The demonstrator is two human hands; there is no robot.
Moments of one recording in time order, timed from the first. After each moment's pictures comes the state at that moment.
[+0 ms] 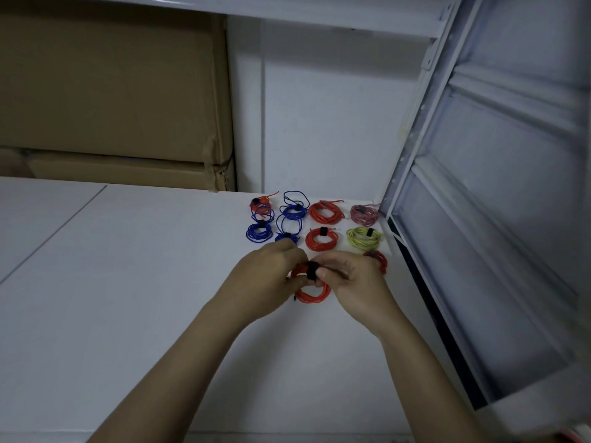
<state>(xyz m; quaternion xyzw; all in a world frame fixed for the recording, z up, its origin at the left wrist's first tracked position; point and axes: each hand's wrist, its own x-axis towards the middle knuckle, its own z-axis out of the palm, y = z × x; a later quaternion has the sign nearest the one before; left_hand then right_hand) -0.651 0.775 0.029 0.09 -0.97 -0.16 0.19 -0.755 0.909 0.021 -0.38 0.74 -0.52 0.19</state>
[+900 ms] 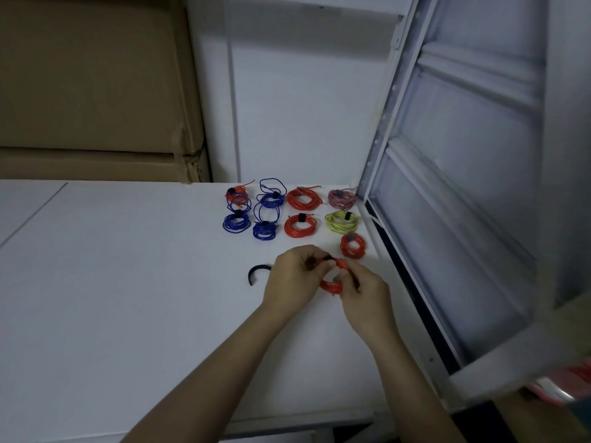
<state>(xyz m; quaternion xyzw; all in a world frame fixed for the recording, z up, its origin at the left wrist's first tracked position) -0.708 0.827 -0.021 0.18 -0.83 -0.47 0.22 -0.757 0.949 -0.027 -0.24 0.84 -0.48 0.04</state>
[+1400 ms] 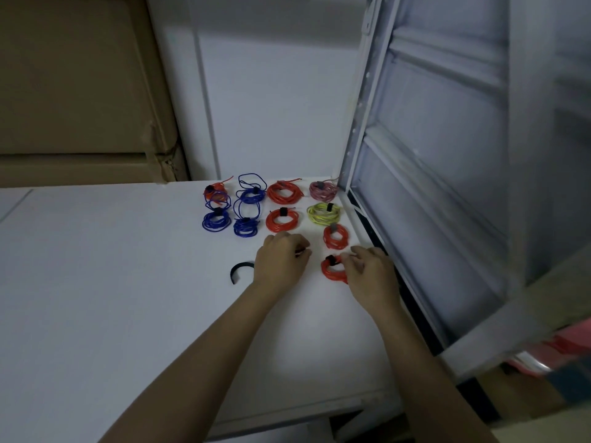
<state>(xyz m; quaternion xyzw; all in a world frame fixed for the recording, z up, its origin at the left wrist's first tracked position) -0.749 0.807 -0.047 0.17 -0.93 -0.27 0.16 -0.815 0.968 -0.053 -0.20 0.92 -0.33 -0.03</state>
